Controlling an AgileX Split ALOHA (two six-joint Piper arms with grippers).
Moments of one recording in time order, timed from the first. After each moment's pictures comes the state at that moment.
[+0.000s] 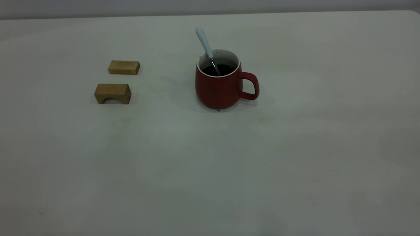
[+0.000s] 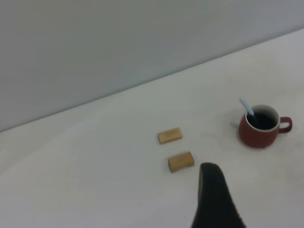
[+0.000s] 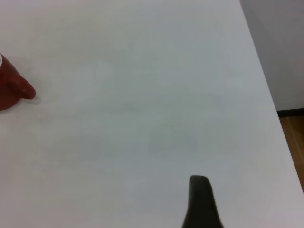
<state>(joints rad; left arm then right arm) -0.20 0.62 -1.31 -0.04 1.17 0.18 0.07 0.02 -0.47 -0.11 1.13 0.12</state>
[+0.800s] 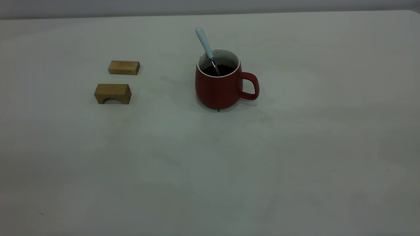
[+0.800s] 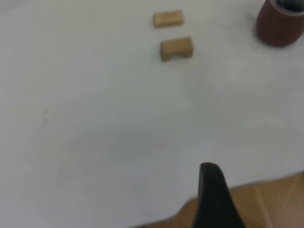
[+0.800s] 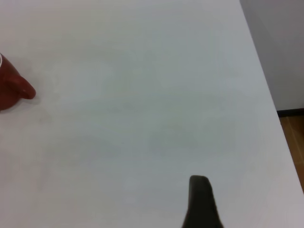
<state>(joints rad) -0.01 -0.02 -0.51 -0.13 1.14 0.18 0.07 0.02 -0.47 -0.11 1.14 0.12</state>
